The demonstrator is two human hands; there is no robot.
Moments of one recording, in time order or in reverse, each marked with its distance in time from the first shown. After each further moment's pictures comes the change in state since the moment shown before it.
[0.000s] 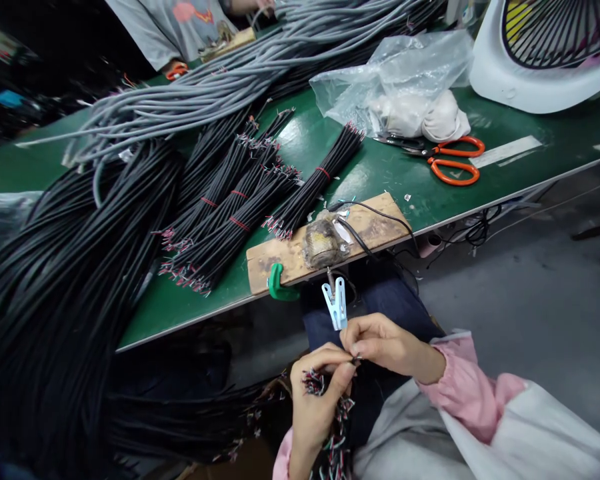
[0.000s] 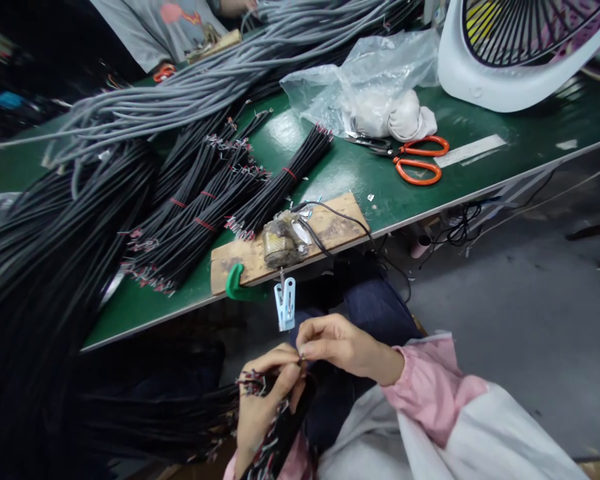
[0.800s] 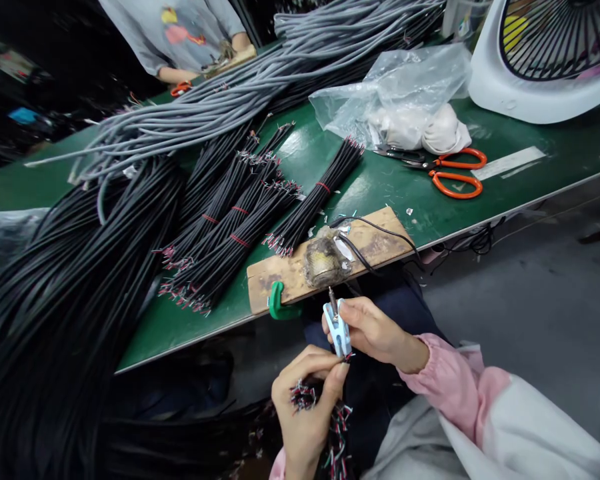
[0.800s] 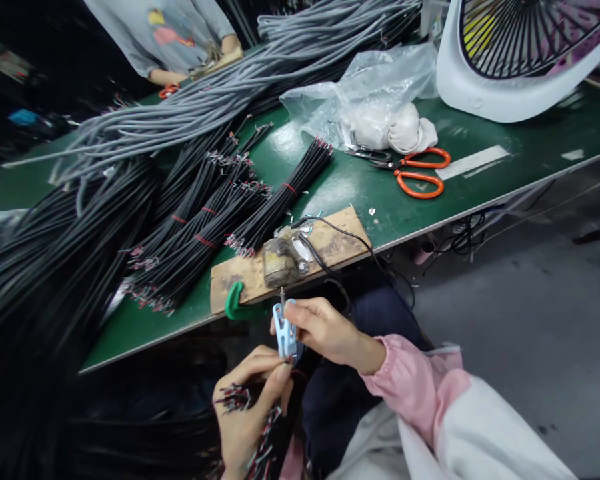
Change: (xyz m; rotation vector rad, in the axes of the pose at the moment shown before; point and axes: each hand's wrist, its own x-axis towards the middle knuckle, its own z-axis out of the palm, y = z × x) left_hand 0.018 0.023 0.001 0.250 0.078 0.204; right_hand 0.050 -0.022 0.009 0.130 0.097 -0.019
